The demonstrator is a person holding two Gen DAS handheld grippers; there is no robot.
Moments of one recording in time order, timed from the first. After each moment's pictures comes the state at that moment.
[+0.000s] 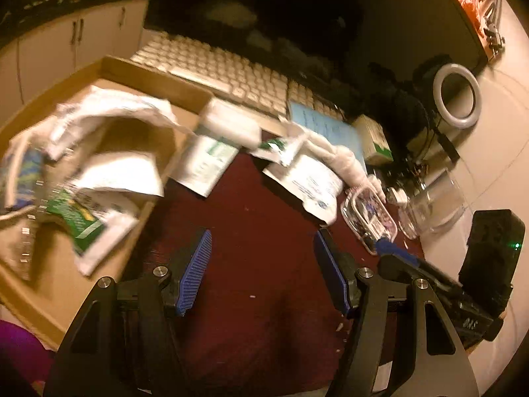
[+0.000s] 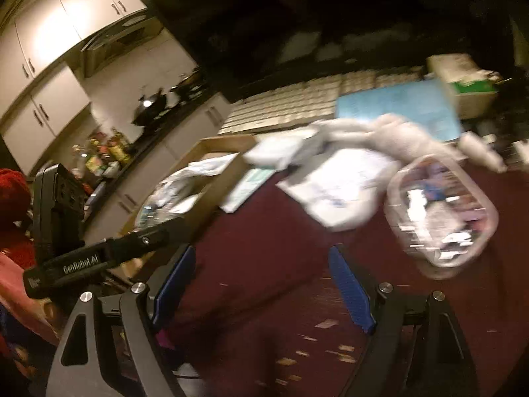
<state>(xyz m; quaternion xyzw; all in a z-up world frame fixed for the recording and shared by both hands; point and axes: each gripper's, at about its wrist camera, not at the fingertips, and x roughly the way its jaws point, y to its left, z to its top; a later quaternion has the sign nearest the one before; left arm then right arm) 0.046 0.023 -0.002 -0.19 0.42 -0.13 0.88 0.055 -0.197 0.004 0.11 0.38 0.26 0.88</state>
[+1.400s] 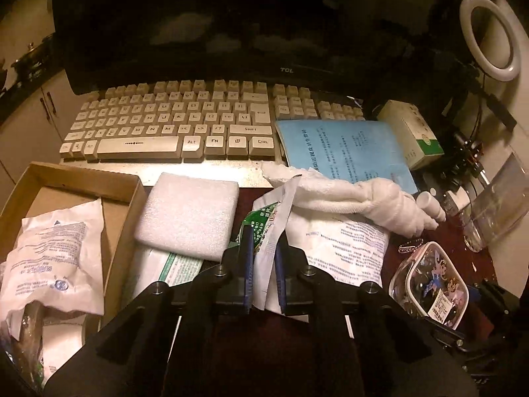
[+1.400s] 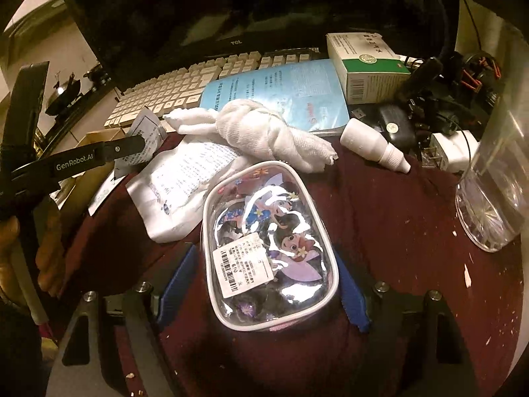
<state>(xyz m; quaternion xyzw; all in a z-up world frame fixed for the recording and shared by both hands) 0.173 -0.043 -0.012 -0.02 0.41 -0.10 0.91 0.091 -0.252 -0.028 0.05 0.43 0.11 0.89</state>
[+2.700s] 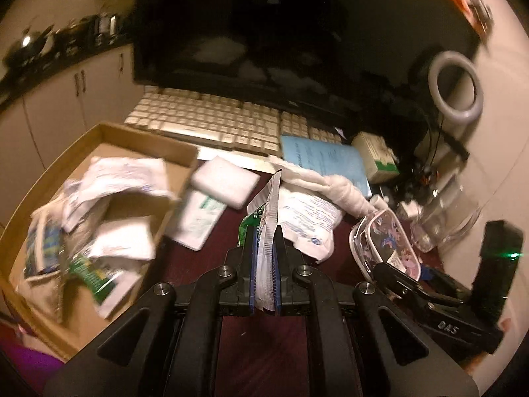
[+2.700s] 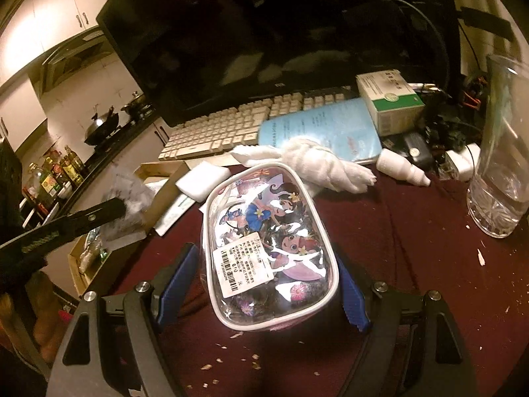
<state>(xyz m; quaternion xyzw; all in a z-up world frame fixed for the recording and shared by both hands) 0.047 0.012 0.038 -0.11 0.37 -0.07 0.92 0.058 -0.232 0.007 0.10 0.36 0.18 0.91</state>
